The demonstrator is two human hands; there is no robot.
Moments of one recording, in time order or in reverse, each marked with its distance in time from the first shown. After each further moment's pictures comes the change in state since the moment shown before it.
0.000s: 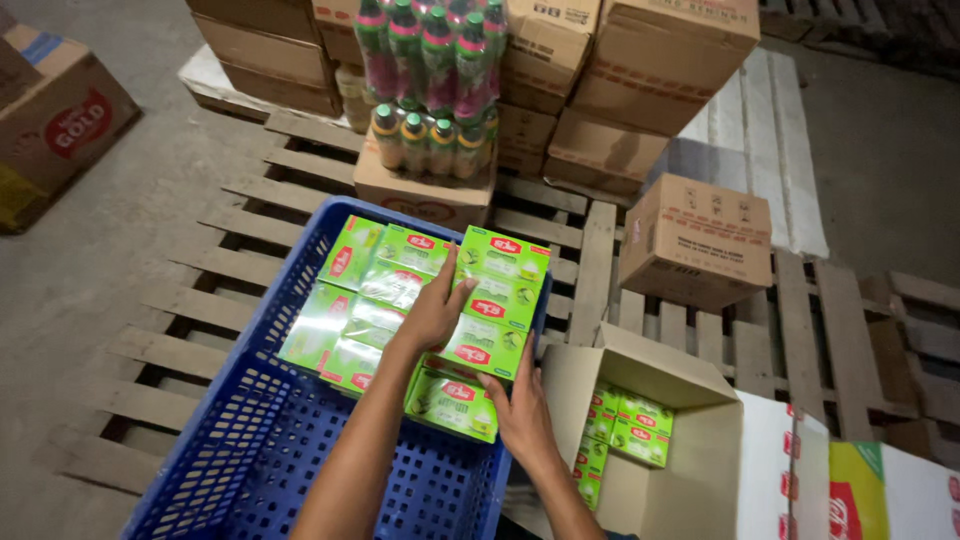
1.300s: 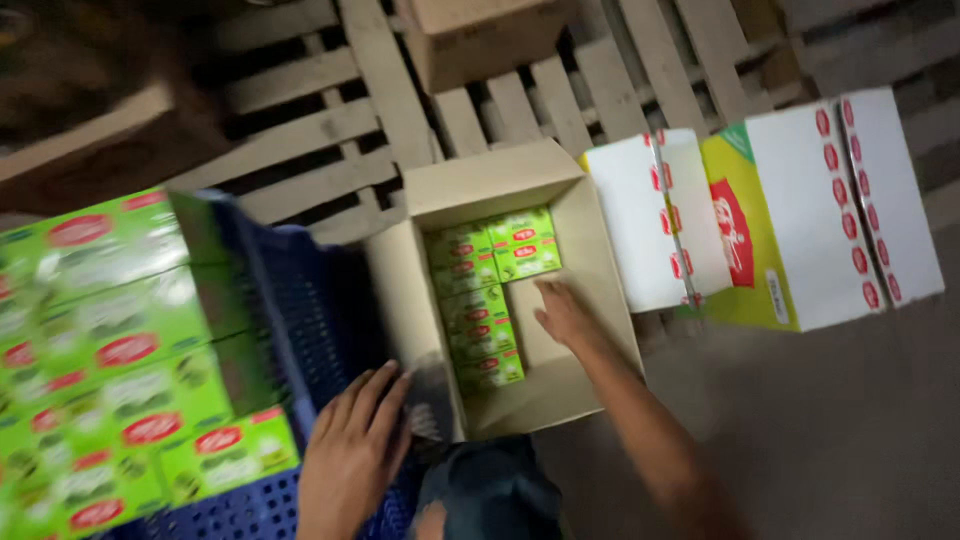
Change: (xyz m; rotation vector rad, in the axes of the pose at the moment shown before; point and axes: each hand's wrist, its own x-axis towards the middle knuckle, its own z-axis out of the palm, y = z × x) left_hand -0.144 0.001 0.180 0.903 -0.309 0.685; right_hand -0.092 0.556 -0.063 -0.420 -0.025 0.365
